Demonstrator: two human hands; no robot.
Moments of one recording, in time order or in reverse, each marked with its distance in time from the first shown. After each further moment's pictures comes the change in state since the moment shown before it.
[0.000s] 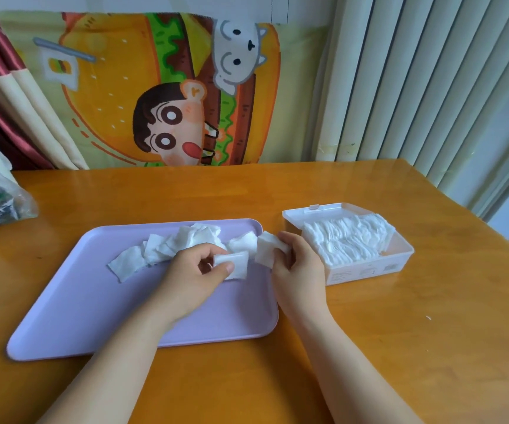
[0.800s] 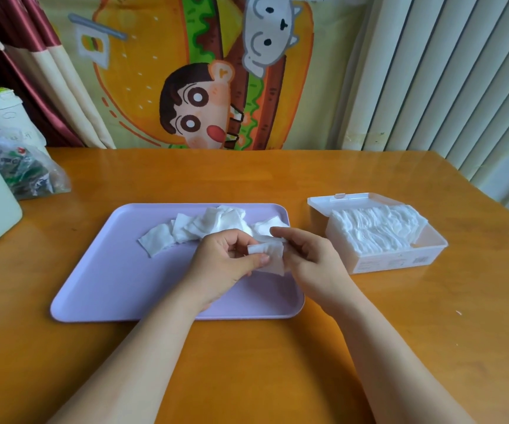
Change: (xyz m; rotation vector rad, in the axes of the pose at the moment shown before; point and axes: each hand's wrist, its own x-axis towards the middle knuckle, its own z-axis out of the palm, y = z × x) left_hand -0.016 0.011 0.004 -0.324 -0.059 -0.088; right_hand 0.000 -0.004 -0.005 0.044 -0.413 -0.015
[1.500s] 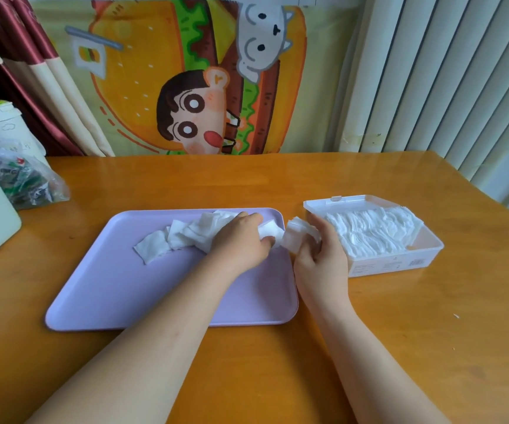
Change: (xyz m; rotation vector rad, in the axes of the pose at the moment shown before) left_hand 0.068 0.014 0.033 1.063 0.072 0.109; right_hand 0.004 0.009 0.008 -0.059 0.468 -0.021
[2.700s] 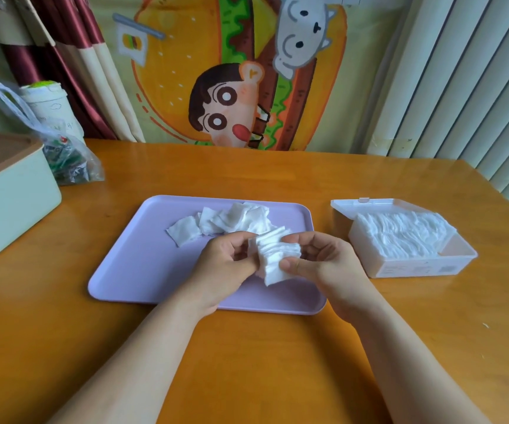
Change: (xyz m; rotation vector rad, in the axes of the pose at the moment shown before) left_hand -0.093 -0.056 -0.022 -1.079 -0.044 -0.074; right_hand -0.008 -0.010 0.000 0.466 -0.613 0.144
